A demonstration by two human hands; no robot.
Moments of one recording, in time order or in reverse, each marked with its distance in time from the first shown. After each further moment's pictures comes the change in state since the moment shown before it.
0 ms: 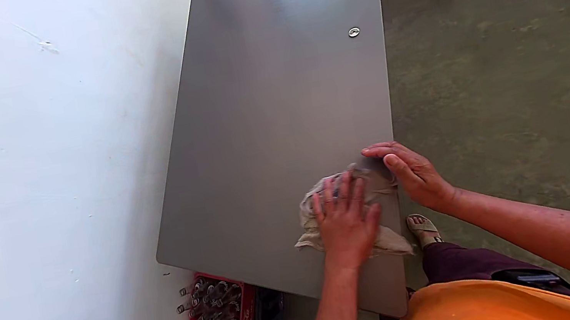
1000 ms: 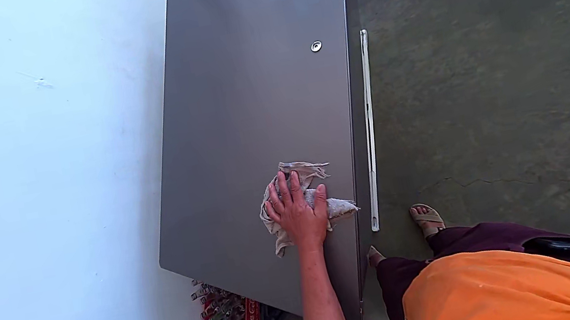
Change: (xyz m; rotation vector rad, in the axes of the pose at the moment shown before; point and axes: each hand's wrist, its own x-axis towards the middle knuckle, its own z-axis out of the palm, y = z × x) left_hand 0.063 0.012 0.017 0.190 0.029 -0.373; right_hand -0.211 0.160 -0.307 -0.196 -0.088 1.568
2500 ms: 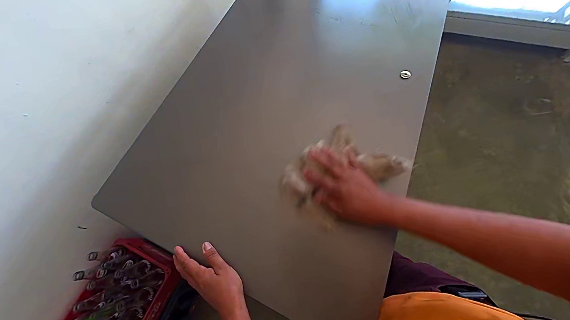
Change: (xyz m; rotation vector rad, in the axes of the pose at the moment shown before) left_hand -0.097 -0.181 -0.037 -0.524 0.459 -0.895; right_hand -0.210 -0.347 0.299 -0.996 0.048 -1.675
